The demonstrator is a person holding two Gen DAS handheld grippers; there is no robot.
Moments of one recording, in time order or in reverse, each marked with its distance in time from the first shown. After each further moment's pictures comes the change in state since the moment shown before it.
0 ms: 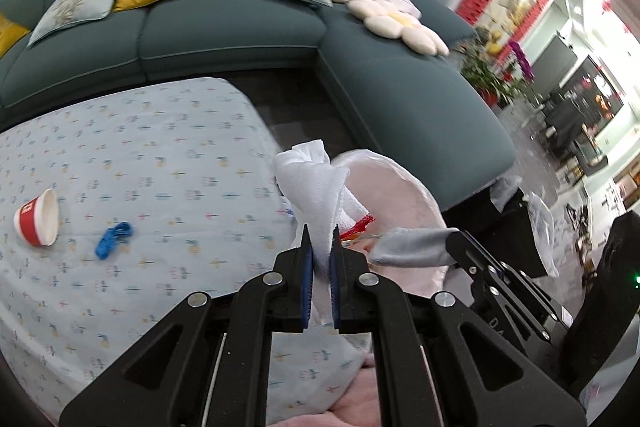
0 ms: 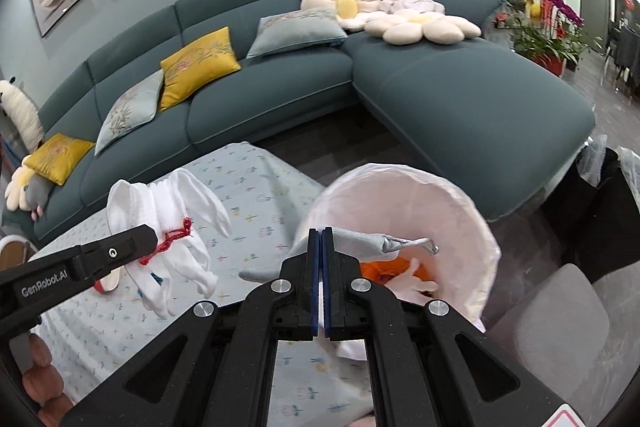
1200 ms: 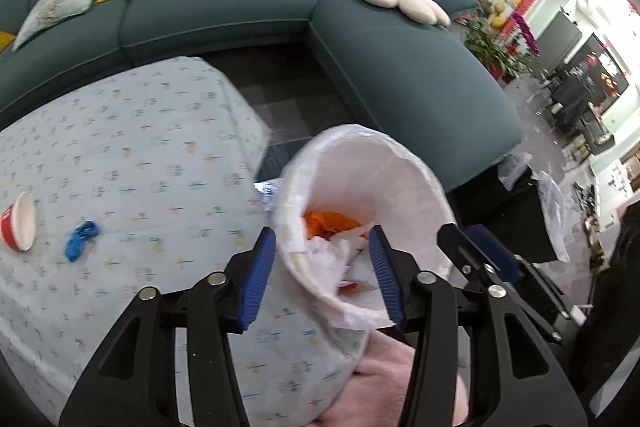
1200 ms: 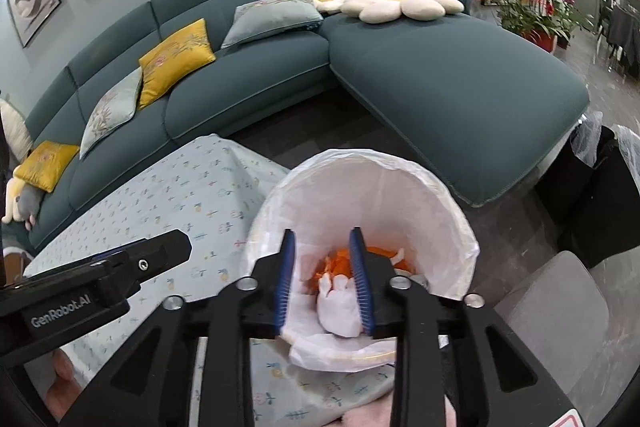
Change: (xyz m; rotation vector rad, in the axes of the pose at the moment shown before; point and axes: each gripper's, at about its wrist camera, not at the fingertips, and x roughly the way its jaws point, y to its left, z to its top) left arm 0.046 -0.022 -0.002 0.021 0.070 0.052; right arm 0.032 -0.031 0.003 0.029 0.056 -0.007
